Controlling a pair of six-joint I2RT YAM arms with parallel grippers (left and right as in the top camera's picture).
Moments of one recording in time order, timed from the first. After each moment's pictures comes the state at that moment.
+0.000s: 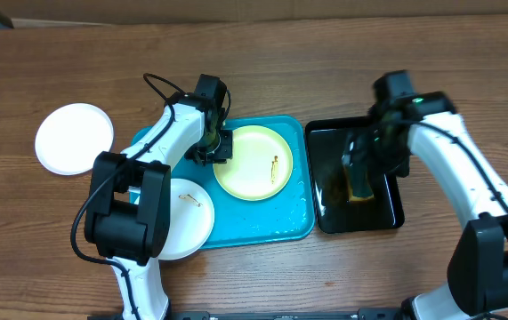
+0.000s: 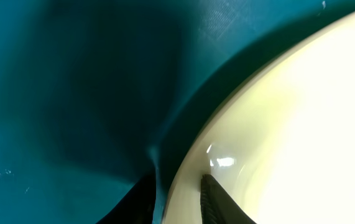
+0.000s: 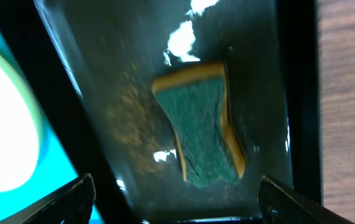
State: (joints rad) left arm -0.26 2.04 1.41 -0.87 0.05 -0.26; right arm 0.19 1.72 1.30 -1.09 -0.10 0.37
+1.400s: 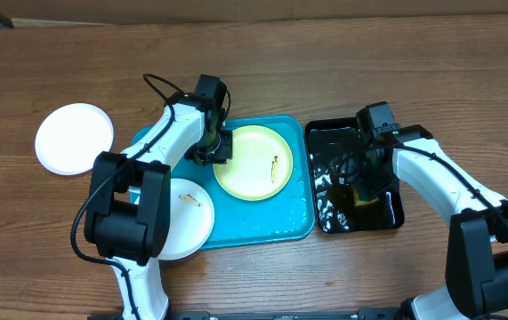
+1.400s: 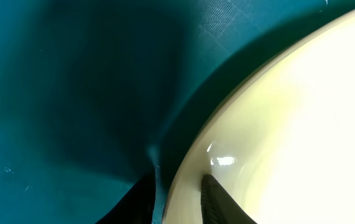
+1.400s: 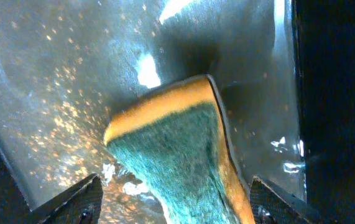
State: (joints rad) left arm -0.26 2.04 1.41 -0.88 0.05 -0.26; right arm 0.23 1.71 1.04 -0.78 0.00 0.39
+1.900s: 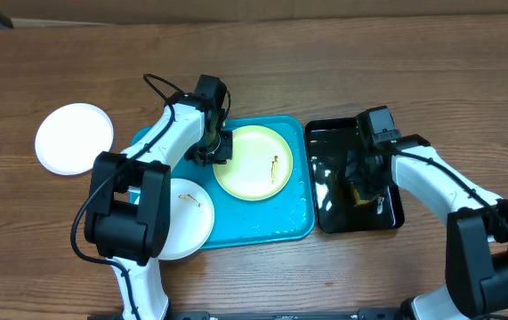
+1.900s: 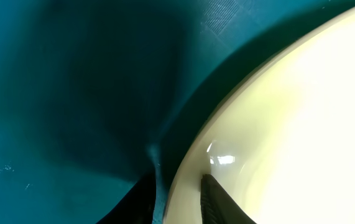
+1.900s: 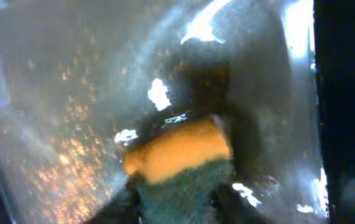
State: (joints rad) left arm -0.26 2.04 1.41 -0.88 0.05 -0.26; right arm 0.23 1.71 0.96 -0.57 0.00 0.37
